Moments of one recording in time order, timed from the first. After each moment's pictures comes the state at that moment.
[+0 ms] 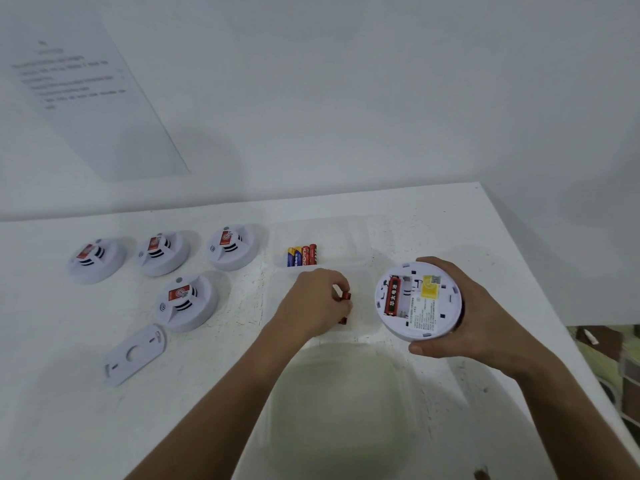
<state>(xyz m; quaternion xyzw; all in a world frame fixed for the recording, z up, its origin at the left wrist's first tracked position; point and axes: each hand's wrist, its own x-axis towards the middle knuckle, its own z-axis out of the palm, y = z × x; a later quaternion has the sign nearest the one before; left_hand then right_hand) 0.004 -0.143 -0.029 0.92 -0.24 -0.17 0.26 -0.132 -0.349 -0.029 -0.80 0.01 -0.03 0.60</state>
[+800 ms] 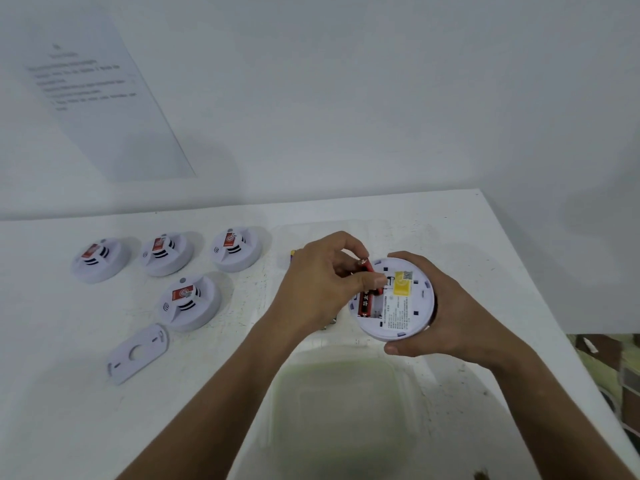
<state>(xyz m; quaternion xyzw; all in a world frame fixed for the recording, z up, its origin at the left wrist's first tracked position) -0.024 -0.144 0.041 0.81 -0.25 -0.12 0.51 -0.111 -0.323 -0.009 -0.81 -0.07 -0.05 0.59</state>
